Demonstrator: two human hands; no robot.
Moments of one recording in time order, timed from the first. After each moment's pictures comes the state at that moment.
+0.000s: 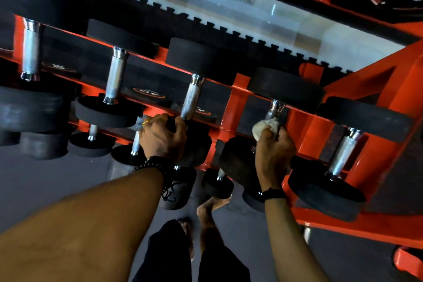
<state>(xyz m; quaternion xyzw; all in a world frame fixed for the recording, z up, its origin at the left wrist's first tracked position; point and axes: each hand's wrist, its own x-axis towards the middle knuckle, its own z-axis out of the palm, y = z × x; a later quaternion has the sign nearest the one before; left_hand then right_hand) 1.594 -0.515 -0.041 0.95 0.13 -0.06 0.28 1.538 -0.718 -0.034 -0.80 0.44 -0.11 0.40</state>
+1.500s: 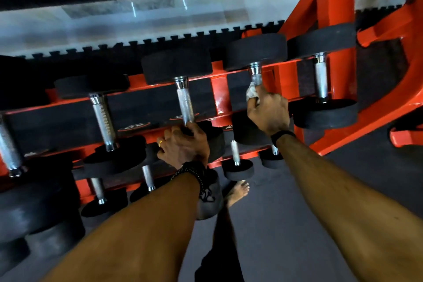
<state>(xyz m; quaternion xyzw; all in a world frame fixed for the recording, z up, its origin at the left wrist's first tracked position) 1.594 -0.507 -0.047 0.95 0.10 -0.18 0.24 1.542 -0.687 -0.028 -0.93 0.35 -0.06 0.07</state>
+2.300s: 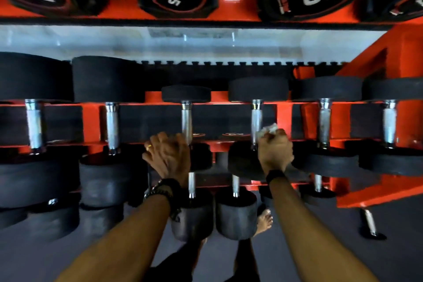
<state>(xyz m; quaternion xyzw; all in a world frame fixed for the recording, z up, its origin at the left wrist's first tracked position) 1.694 -0.333 -0.055 0.96 0.09 -0.06 0.25 1.609 -0.530 -0.040 -0.75 0.60 -0.07 0.25</state>
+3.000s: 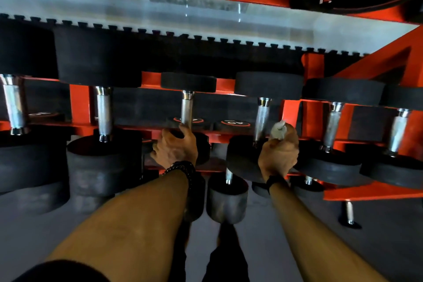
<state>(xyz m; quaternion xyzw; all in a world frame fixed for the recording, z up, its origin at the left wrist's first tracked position) 1.699 -0.362 -0.058 0.92 0.28 -0.14 0.24 1.613 -0.525 -0.031 -0.79 0.56 -0.13 0.21</state>
